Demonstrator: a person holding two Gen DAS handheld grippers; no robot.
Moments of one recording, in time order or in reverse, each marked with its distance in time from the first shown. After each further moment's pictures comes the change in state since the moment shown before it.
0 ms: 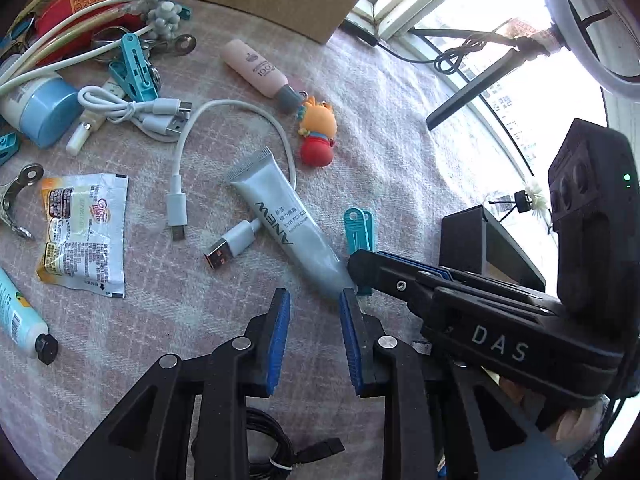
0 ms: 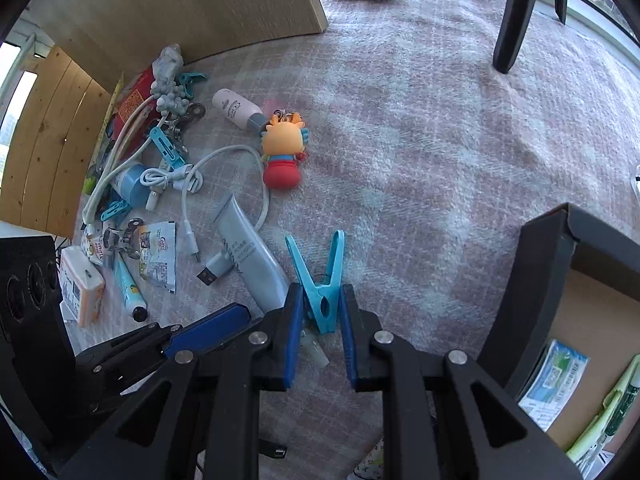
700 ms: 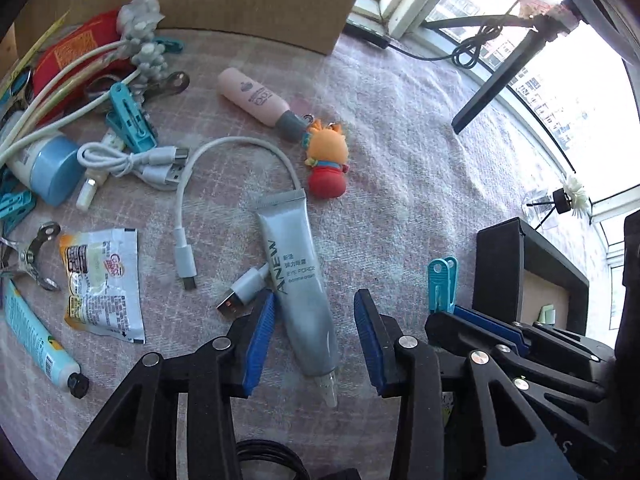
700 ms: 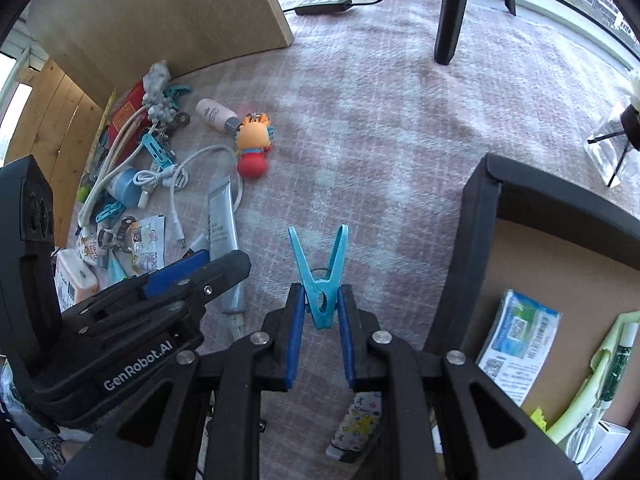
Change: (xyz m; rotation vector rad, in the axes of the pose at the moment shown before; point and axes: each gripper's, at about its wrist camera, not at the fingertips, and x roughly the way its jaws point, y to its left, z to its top) left arm 0.016 -0.021 0.020 0.087 -0.022 0.204; right arm -0.027 -0.014 -0.024 0.025 -0.065 -0.059
